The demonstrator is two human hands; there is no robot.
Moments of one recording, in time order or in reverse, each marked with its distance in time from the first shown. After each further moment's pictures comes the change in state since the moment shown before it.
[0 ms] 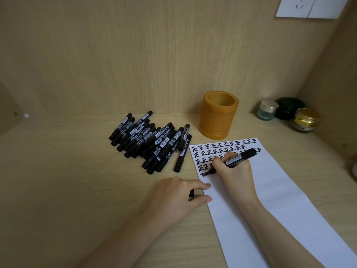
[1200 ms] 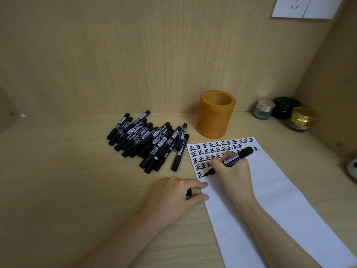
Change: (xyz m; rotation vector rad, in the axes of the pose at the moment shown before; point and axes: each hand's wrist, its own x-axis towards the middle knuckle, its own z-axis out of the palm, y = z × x) left_hand -0.001 0.000 0.000 -0.008 0.030 0.016; right_hand -0.003 -0.004 -0.002 -0.032 0.024 -0.013
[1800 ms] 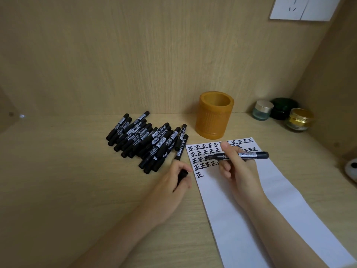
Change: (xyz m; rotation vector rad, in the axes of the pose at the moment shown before) left_hand -0.001 -0.010 0.000 -0.495 0.036 -0.040; right_hand 0.004 -0.011 -0.015 0.623 -0.159 0.186
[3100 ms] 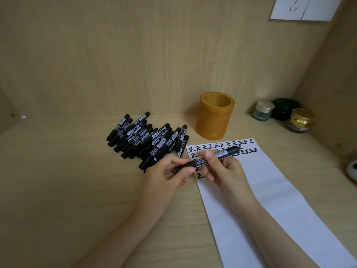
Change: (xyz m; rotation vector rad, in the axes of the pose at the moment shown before) left_hand 0.008 0.008 -0.001 -0.379 0.356 0.089; right_hand -0.011 0.008 0.016 -0.304 -0.198 -0.047
